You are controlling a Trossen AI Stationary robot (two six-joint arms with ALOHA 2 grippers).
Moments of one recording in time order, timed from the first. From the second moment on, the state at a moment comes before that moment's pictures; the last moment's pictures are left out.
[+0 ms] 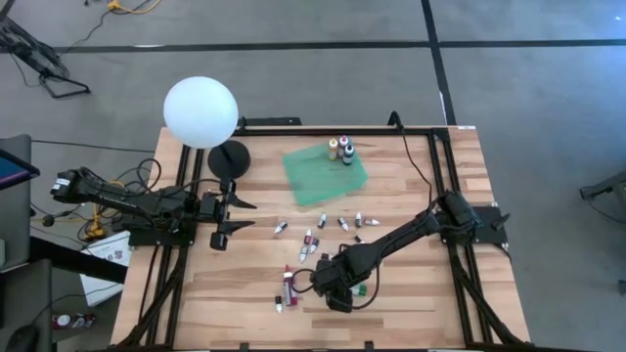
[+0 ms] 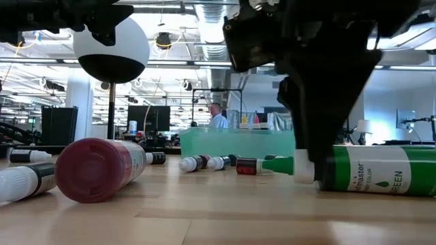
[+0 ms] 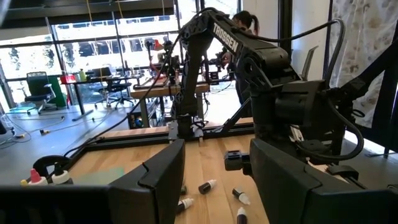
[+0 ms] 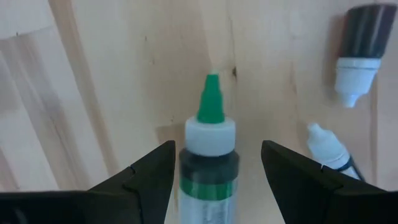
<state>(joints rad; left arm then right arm) -0.18 0.58 0.21 0.50 -0.09 0.09 0.43 2.12 1.58 -0.89 -0.05 0.58</state>
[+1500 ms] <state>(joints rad) -0.18 0.58 0.21 0.49 -0.09 0.09 0.42 2.12 1.58 -0.85 -0.05 0.54</state>
